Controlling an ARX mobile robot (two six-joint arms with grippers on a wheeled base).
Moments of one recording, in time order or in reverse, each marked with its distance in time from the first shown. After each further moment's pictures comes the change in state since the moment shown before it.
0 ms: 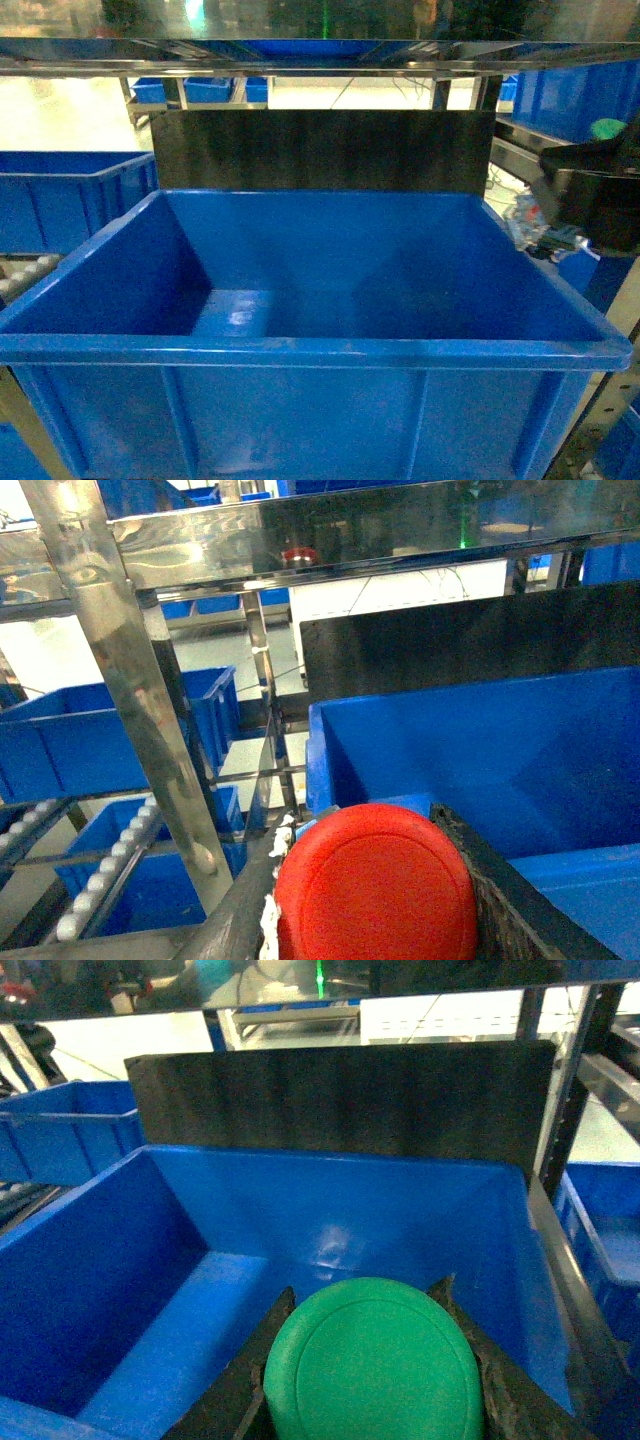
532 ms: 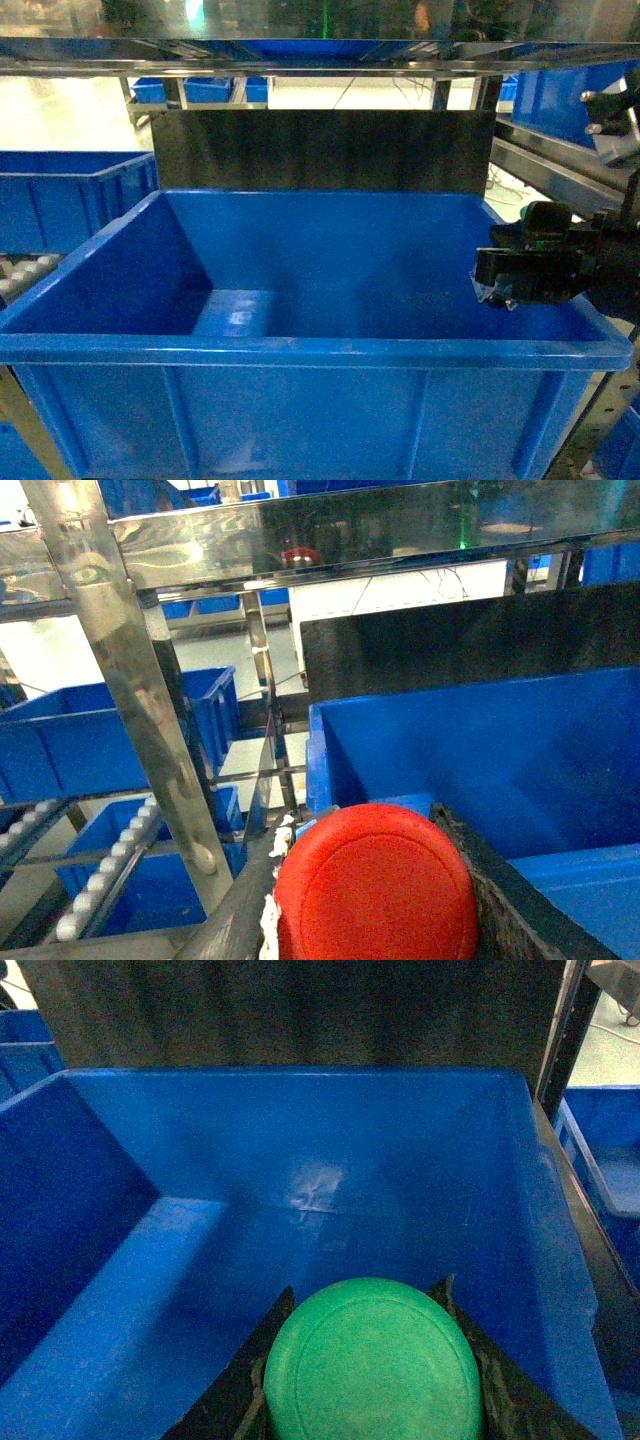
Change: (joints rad) left arm 0.000 0.000 0.000 0.000 0.000 0.000; right arm -0.049 0.336 0.111 0.086 -0.029 0.002
